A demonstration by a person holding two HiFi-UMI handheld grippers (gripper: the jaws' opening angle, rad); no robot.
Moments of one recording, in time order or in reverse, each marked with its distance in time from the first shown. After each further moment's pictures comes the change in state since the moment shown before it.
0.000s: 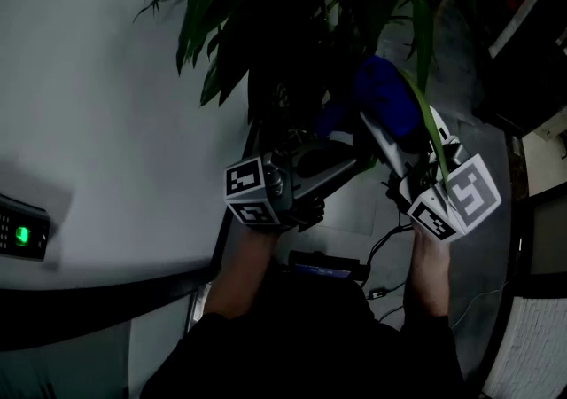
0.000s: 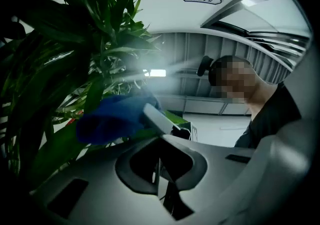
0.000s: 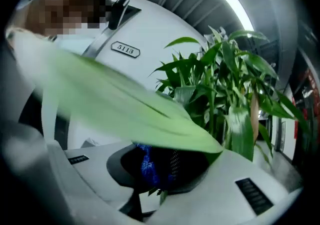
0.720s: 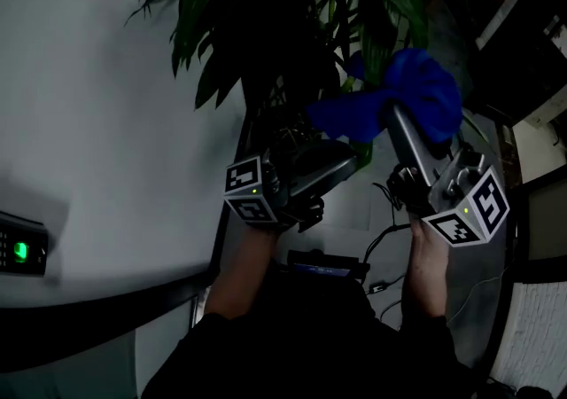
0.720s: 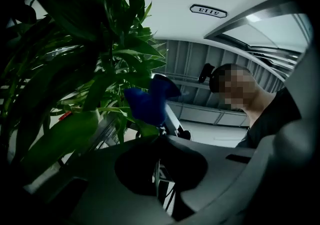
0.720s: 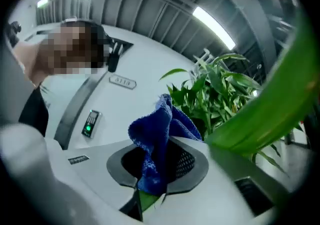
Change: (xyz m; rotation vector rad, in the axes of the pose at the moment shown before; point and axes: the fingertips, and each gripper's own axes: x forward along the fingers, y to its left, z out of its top) left arm -0.006 -0.004 0.007 -0.080 -0.056 -0.064; right arm -0.033 -0.002 0.050 0.079 -0.302 -0.048
